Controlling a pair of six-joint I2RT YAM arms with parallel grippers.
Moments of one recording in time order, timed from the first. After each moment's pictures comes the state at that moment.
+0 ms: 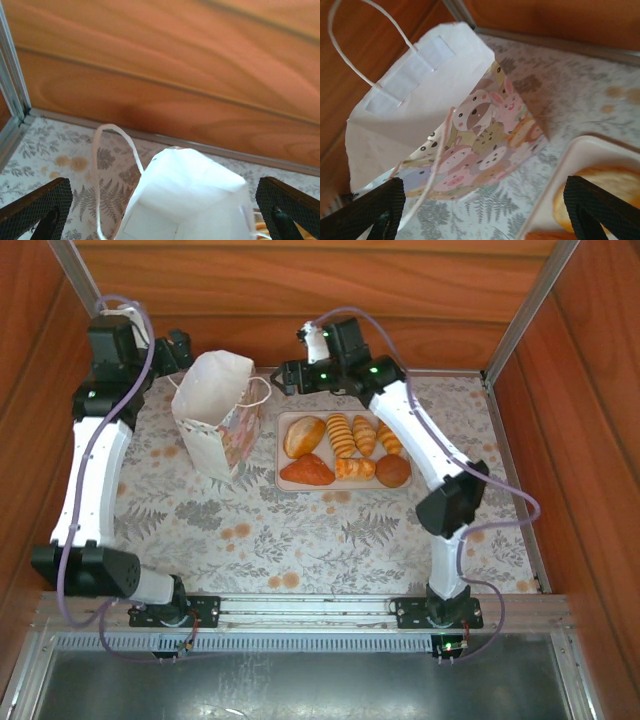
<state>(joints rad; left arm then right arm) -0.03 1.39 1.64 -0.58 0.07 -0.32 0.63 1.96 2.16 -0.78 -0.33 0.26</state>
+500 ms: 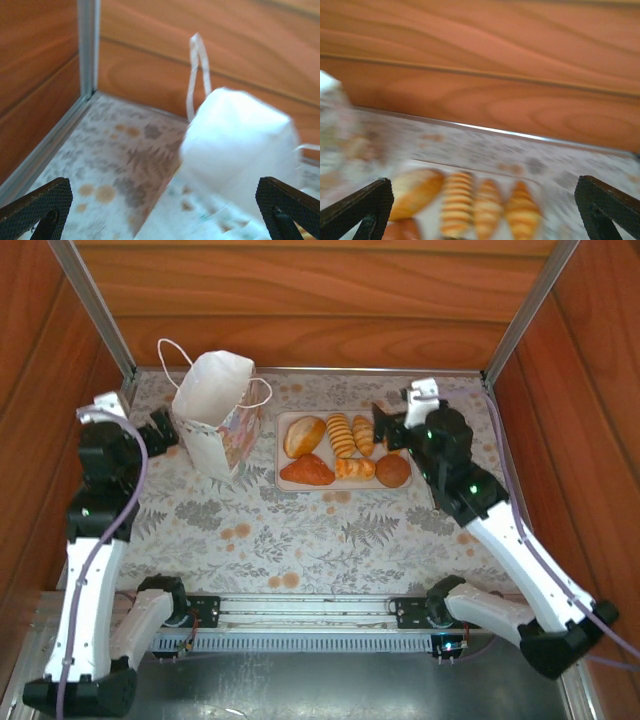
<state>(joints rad) -0.03 0.74 0.94 -0.50 -0.16 -0.34 0.58 0.96 1.03 -0.31 0.38 0.00</state>
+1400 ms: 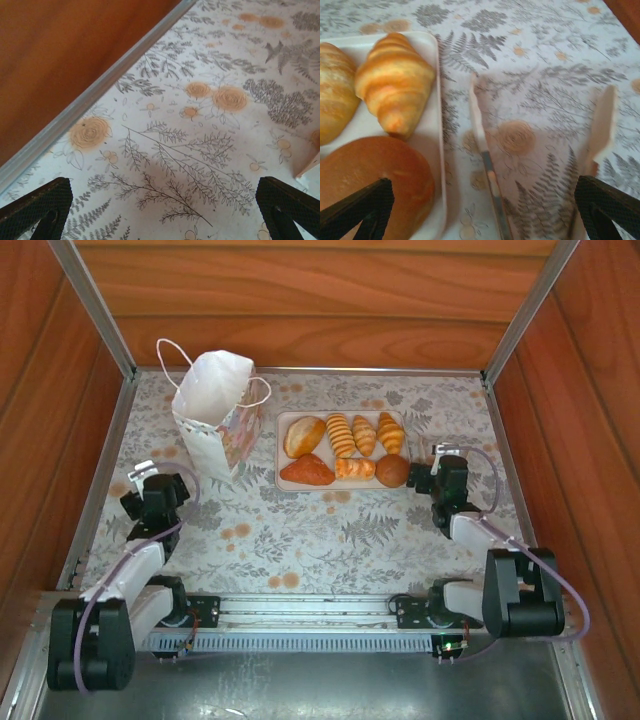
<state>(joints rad) -0.02 0.98 0.22 0.21 -0.52 -0.24 0.08 1.25 0.42 0.29 0.11 0.04</state>
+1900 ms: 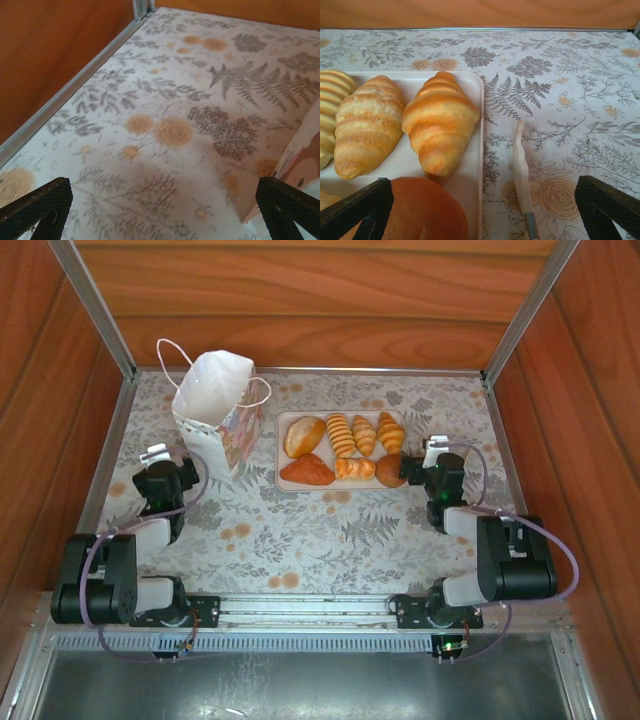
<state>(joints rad) -0.02 1.31 0.30 0.57 -0.36 -0.17 0.08 1.43 0.38 0.66 -0.04 -0.04</state>
